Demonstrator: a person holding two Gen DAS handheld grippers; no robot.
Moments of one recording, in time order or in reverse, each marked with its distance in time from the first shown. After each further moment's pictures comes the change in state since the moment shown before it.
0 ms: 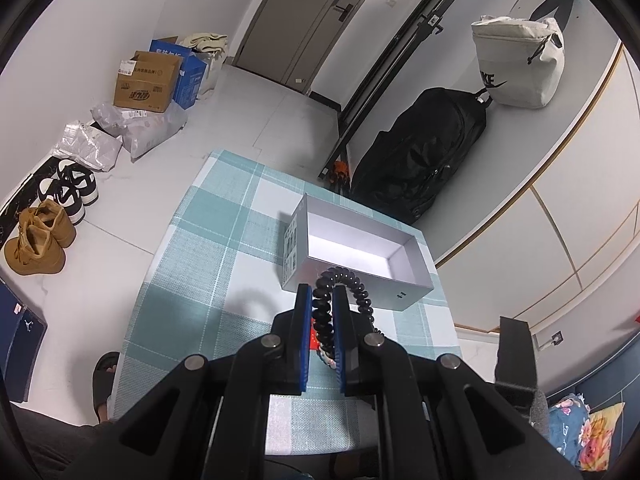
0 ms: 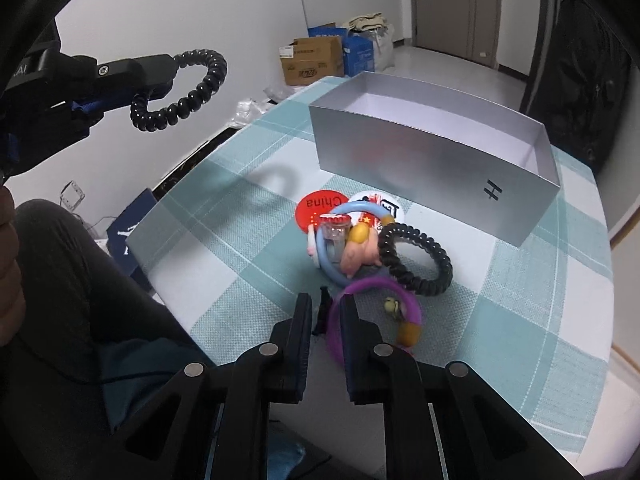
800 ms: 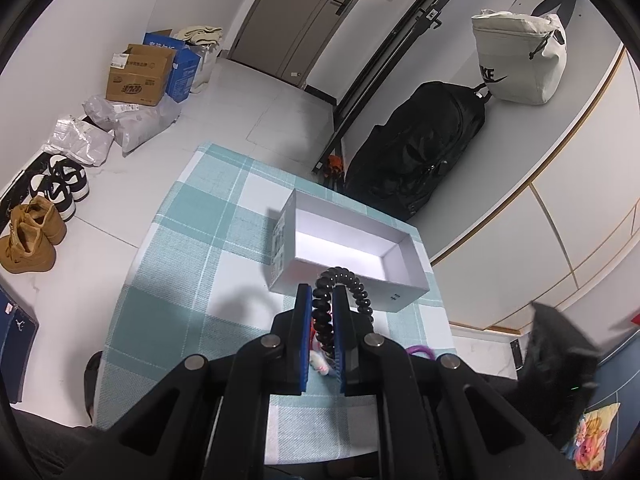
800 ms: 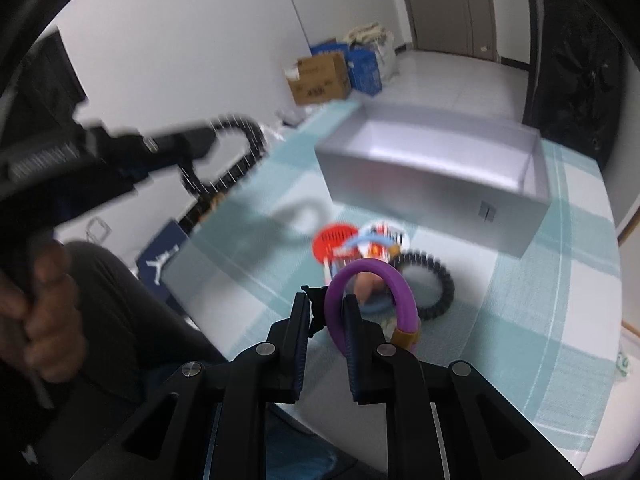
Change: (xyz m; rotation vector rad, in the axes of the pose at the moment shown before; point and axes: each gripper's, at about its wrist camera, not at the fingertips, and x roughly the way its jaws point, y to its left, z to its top) left arm 0.014 -0.009 0.004 -0.006 0.016 -0.021; right arm -0.036 -0.007 0.019 0.086 -0.088 0.118
